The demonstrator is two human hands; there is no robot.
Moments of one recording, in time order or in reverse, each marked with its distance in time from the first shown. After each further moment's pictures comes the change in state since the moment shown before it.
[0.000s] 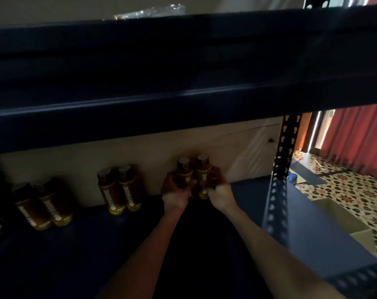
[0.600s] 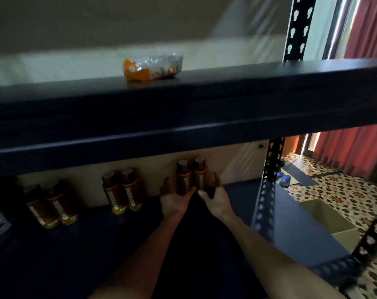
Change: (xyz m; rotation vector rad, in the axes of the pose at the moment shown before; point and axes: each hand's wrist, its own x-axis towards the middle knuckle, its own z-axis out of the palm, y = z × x) left_hand -0.016 0.003 -0.004 0.125 -0.040 -0.089; right_hand -0.025 -0.016 -0.012 0.025 -0.053 0.229
